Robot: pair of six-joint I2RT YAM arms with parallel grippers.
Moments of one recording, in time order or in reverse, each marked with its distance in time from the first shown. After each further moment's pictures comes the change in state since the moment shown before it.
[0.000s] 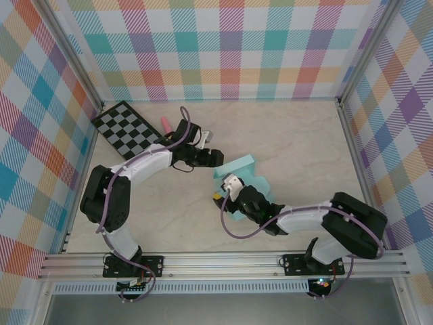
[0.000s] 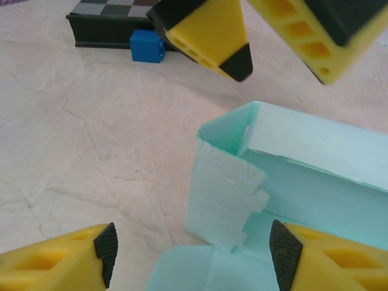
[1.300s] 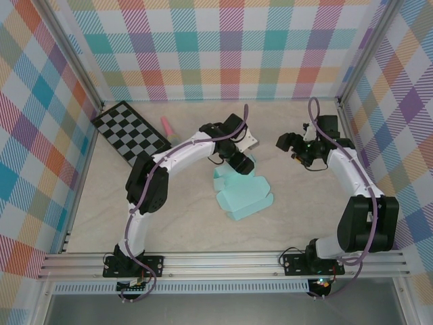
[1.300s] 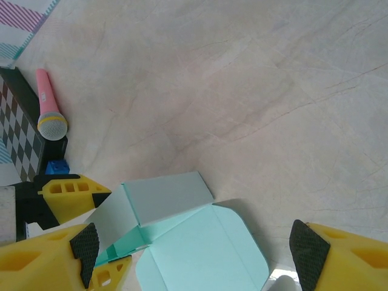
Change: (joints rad) left arm -0.246 0.406 0.603 -0.371 -0.141 0.493; right arm -1.023 0.047 0.678 -1.205 -0.772 0.417
